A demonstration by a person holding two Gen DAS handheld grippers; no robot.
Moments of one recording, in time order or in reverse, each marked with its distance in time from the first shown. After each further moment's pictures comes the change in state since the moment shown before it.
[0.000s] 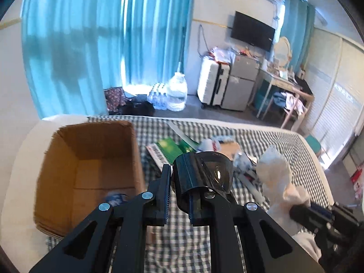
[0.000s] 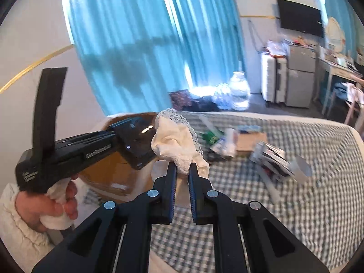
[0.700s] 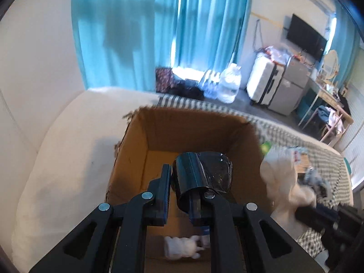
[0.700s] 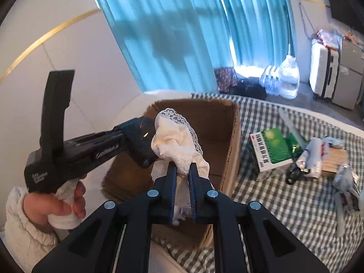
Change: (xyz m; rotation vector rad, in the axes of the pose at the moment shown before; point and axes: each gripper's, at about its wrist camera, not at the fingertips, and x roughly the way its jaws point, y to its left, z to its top) left arm 0.068 0.188 -0.008 -0.164 0.128 0.202; right arm 0.184 0.102 0.030 -0.075 0.208 0.179
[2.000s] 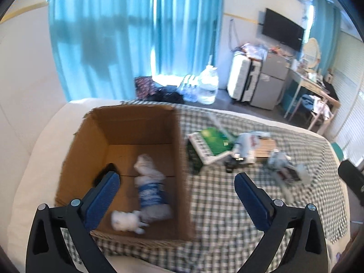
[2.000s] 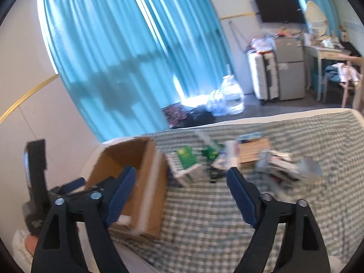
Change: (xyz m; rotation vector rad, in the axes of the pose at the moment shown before) left arm -0.085 -0.148 -0.055 0.111 -0.094 -0.061; right arm -0.188 -0.109 -0.072 0.244 -0.316 -0.262
